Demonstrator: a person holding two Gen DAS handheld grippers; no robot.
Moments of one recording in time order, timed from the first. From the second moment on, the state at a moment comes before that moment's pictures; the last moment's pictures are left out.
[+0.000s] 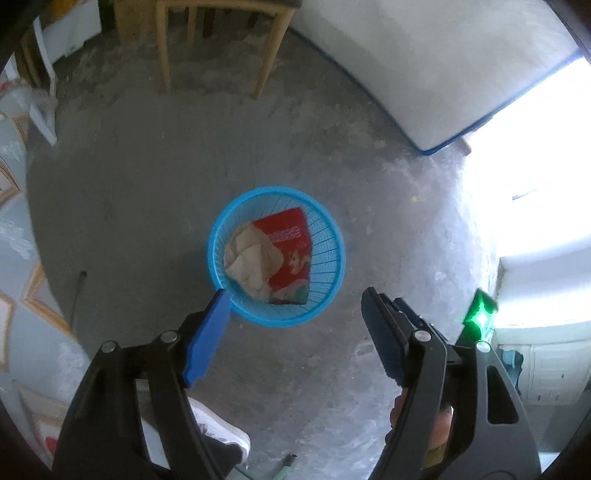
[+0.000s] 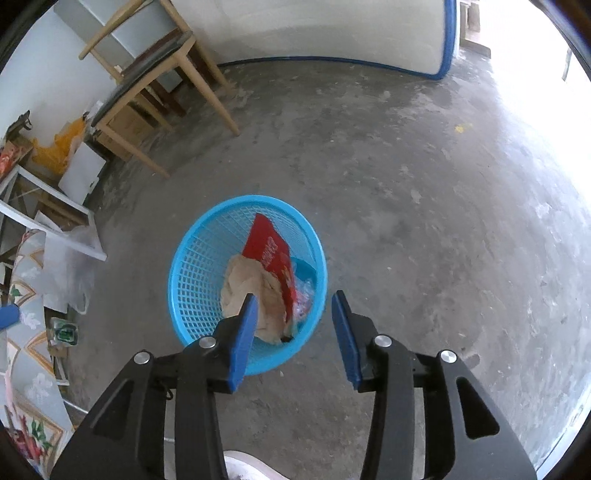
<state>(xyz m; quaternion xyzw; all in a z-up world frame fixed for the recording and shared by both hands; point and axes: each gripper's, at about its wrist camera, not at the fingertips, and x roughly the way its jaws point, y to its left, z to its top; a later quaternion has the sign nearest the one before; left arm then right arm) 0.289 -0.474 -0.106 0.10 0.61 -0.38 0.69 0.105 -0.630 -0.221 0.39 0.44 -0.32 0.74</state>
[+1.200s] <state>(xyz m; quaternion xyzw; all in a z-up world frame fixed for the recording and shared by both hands) 0.104 0.015 0.047 -0.09 0.34 -0.23 0.91 0.139 -0.283 0.056 0.01 0.34 -0.04 0.94</state>
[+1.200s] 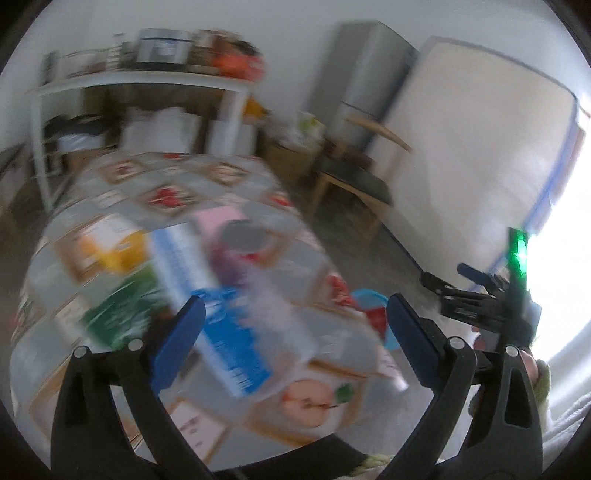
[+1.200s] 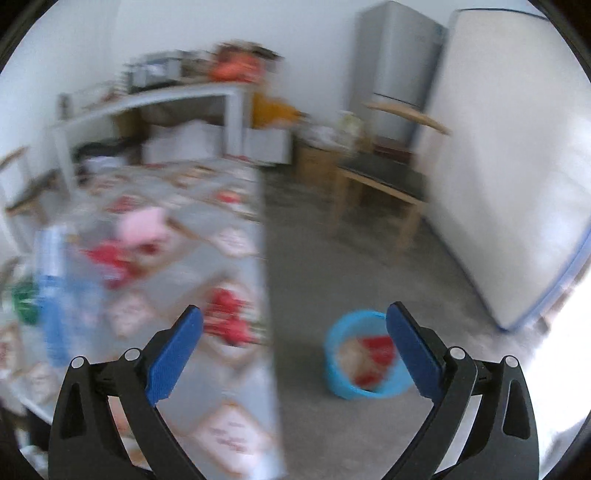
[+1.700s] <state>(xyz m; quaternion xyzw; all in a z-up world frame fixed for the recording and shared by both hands) 0.203 0.175 0.027 -0.24 0.37 -0.09 0.89 0.162 -0.169 0.088 0.01 0.32 0.11 0.94</state>
